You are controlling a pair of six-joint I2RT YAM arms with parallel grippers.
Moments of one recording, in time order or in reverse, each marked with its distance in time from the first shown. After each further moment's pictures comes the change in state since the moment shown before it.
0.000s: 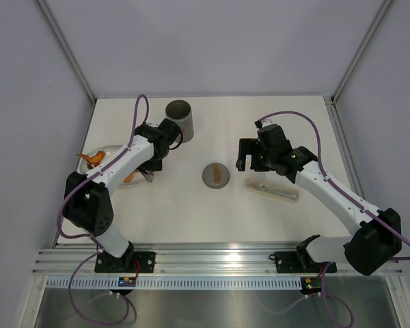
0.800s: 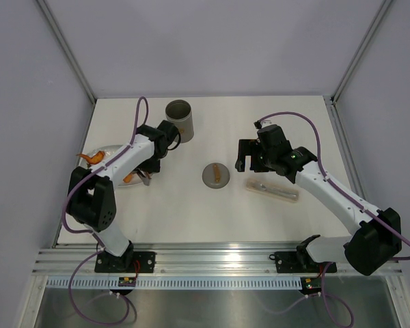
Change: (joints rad) left arm 0.046 0.051 -0.028 0.028 -0.003 0.040; right arm 0.000 0.000 -0.006 0.003 -0.024 0.001
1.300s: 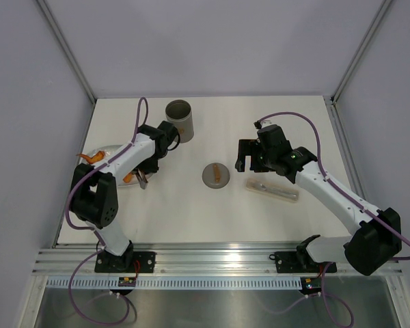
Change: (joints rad) left arm 0.017 0.034 0.000 -0.005 -0.023 0.001; right arm 0.000 0.000 -0.001 0.000 -0.002 0.000
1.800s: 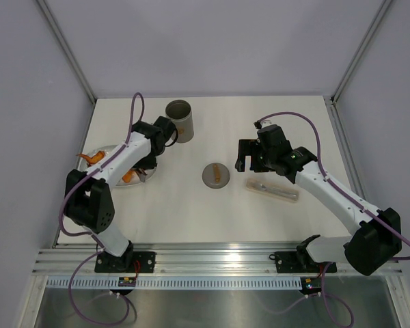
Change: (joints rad) left arm 0.002 -0.043 0.039 -0.038 -0.005 0.002; right arm 0.000 0.000 0.000 0.000 0.000 0.000
